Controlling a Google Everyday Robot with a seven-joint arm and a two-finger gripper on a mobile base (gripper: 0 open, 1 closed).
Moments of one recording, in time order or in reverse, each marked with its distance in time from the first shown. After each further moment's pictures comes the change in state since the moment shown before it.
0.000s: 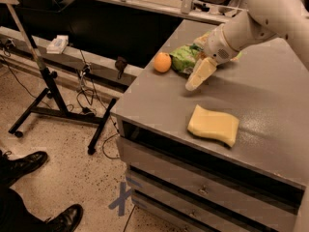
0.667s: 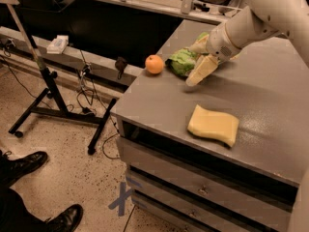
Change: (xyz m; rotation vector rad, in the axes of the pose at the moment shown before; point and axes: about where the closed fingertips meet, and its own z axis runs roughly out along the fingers) arm 0.001 -0.007 -0.006 -0.002 0.002 -0.008
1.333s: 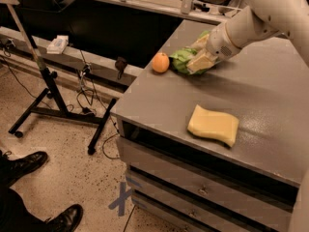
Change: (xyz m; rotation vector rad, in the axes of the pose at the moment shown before) arm 0.001 0.000 0.001 0.000 0.000 0.000
